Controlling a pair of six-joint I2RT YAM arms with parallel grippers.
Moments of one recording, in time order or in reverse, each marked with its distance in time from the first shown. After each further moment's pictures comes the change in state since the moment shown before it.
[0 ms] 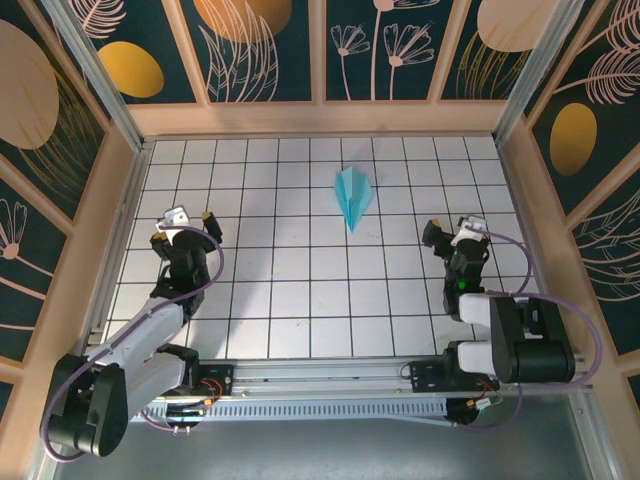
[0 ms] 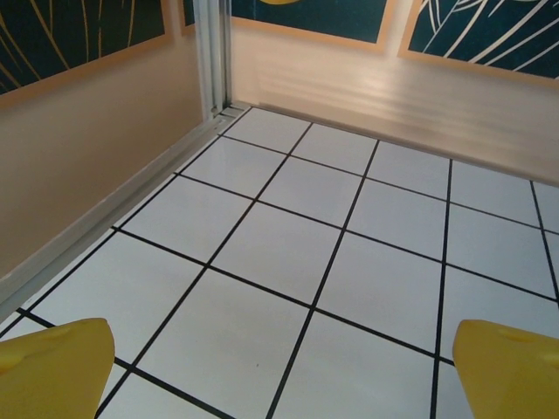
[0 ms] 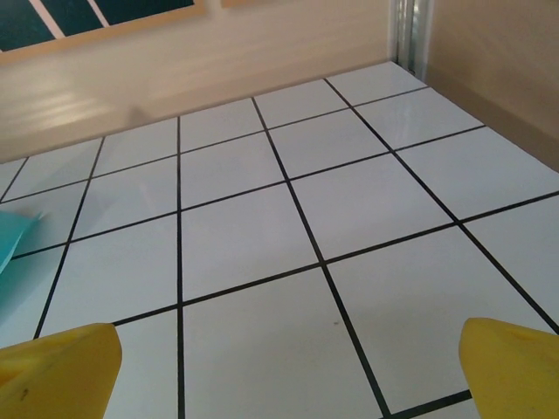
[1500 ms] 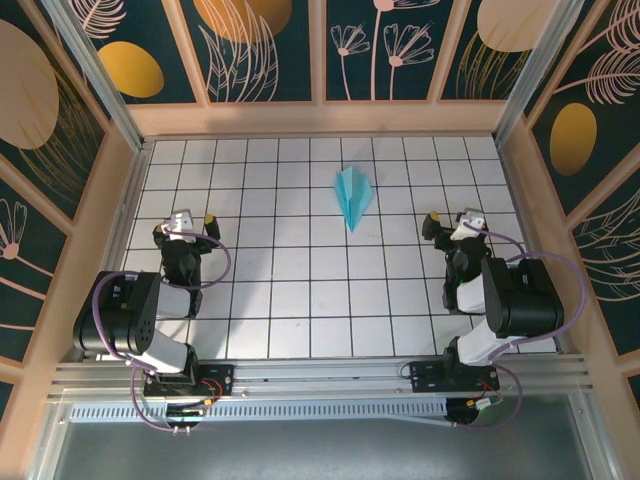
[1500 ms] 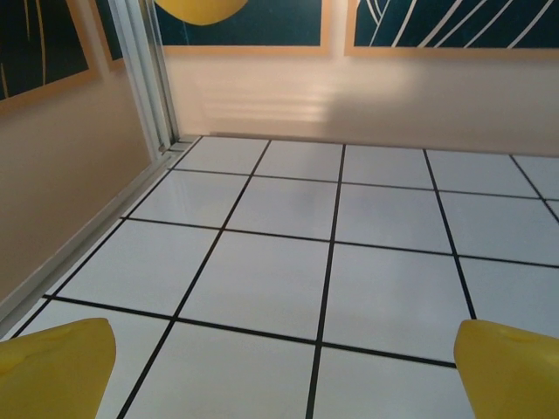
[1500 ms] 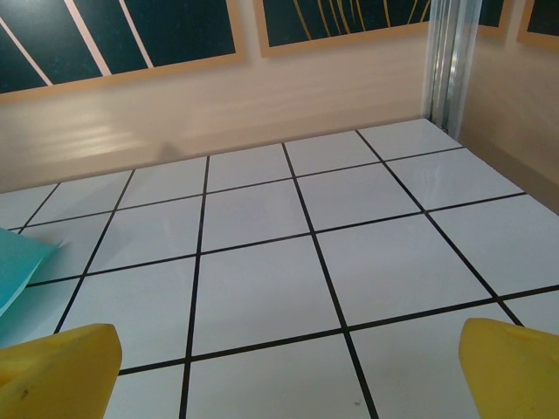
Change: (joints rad) left arm 0.221 0.507 -0.139 0.833 0.375 0.253; right arm -0.052 0.251 0.031 0.334 -0.108 -0.072
